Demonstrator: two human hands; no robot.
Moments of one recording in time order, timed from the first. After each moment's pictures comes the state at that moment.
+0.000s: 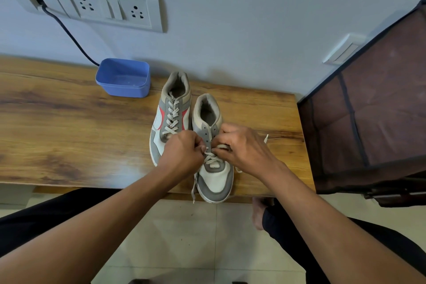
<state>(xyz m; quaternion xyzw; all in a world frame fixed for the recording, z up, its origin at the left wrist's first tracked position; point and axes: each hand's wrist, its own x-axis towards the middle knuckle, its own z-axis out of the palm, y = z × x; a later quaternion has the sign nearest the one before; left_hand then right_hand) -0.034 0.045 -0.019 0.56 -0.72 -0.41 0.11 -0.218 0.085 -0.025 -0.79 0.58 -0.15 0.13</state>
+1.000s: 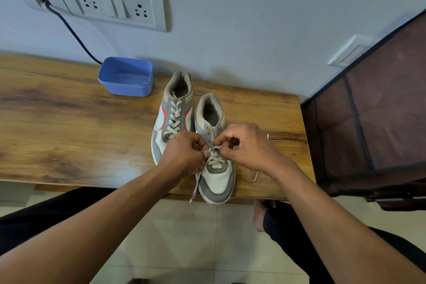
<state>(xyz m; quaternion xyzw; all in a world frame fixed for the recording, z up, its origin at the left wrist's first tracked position) -0.032 0.044 -0.014 0.59 -0.58 -0.55 0.10 -0.222 0.080 -0.015 -0.68 0.63 -0.20 0.31</state>
